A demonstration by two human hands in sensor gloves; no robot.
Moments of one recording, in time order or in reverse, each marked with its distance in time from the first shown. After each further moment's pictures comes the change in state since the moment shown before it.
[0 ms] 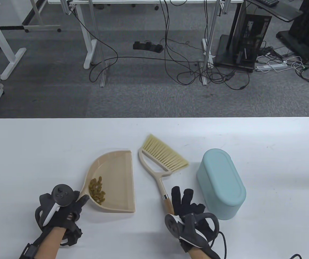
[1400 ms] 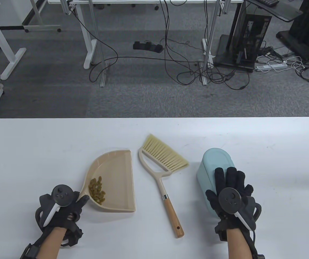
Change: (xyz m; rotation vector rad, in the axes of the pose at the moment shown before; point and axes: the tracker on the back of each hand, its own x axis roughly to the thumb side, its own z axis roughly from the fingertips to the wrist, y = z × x) left_hand 0.000 -0.001 0.002 -0.002 0.020 0.009; right_hand -0.139 0.012 -0.016 0.058 0.325 -0.291
